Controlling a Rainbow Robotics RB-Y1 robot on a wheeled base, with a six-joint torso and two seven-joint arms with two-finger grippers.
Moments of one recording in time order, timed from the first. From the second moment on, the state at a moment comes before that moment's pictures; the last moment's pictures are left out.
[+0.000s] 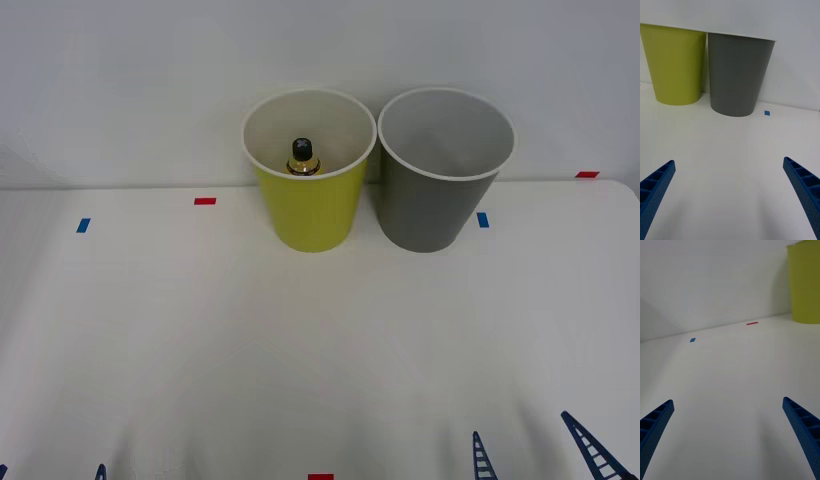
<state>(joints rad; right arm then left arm) 0.95 -0.28 0.22 -1.90 0.11 -0.70 1.51 0.96 0.36 -0.16 -1.70 0.22 -0.84 -1.66</state>
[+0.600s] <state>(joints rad) 0.95 -0.28 0.22 -1.90 0.11 -0.70 1.51 0.96 0.36 -0.16 -1.70 0.22 -0.84 -1.66</state>
